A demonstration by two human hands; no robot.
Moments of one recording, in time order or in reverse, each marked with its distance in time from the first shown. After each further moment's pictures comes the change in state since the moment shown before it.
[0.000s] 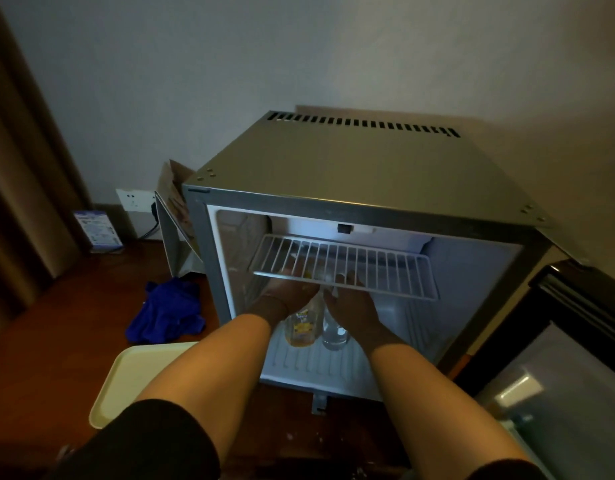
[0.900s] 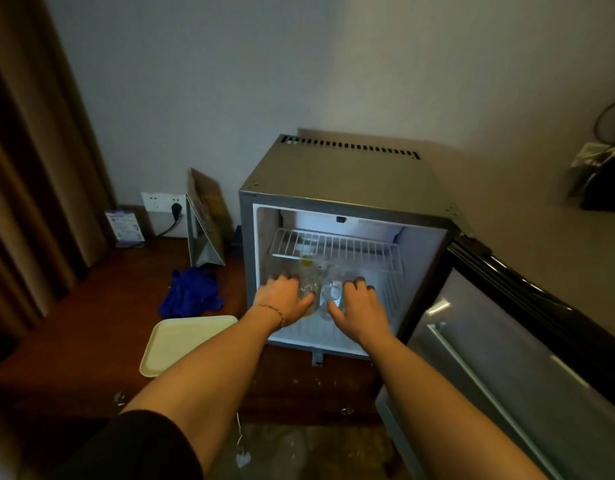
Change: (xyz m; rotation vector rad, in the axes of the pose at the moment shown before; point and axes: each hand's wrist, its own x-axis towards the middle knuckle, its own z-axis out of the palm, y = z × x) left_hand -0.154 0.001 -0.037 0.265 0.077 0.068; right_hand -0.153 -0.075 -0.090 -0.278 -0.014 0.048
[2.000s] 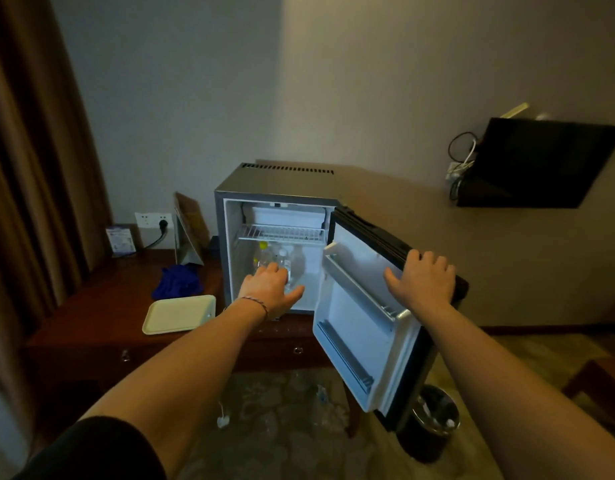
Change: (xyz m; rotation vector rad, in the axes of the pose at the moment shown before) left_hand -0.296 0.135 -0.068 0.033 0.188 0.168; right_hand -0.323 0.100 -0.230 -0.376 0.326 0.307
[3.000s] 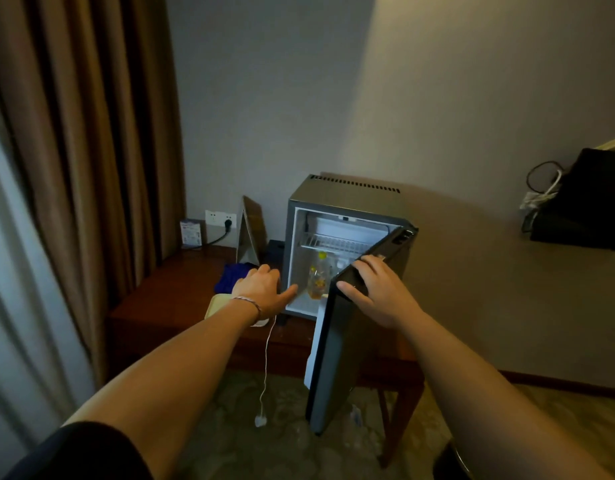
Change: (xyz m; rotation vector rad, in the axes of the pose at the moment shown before) left_hand -0.057 -0.134 -0.041 -0.022 0.045 -0.238; right_hand -0.019 -0.165 -0.023 0.488 -0.191 -0.633
